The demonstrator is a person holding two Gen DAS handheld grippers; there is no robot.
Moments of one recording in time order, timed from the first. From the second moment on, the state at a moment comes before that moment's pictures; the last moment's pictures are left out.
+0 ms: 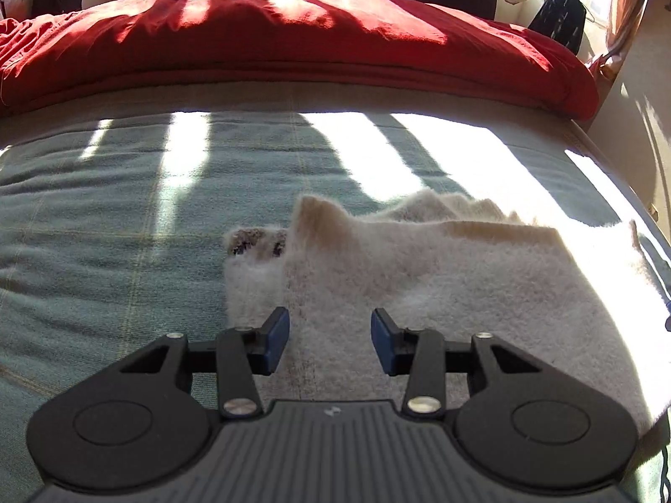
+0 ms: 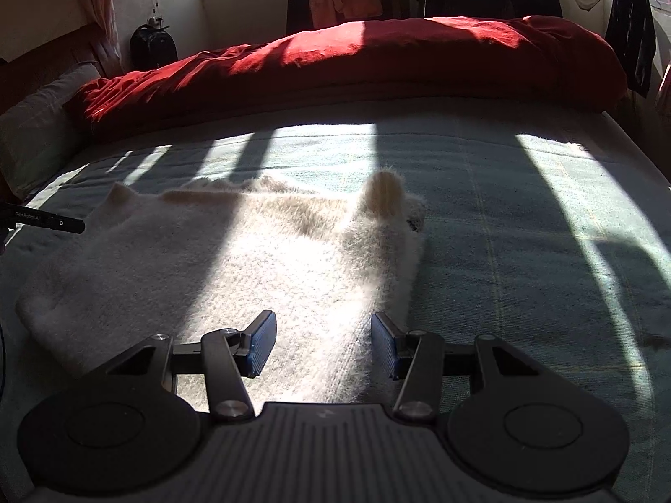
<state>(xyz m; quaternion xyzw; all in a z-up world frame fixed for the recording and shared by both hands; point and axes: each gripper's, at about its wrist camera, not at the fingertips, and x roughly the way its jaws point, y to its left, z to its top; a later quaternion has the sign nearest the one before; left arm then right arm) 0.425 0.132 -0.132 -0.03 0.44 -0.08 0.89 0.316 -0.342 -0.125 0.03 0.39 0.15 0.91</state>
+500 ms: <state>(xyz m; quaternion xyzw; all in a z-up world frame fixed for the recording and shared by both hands) 0.437 0.152 -0.157 -0.13 0.43 -0.11 0.89 0.331 -0.357 -0.145 0.06 0.40 0.13 0.91</state>
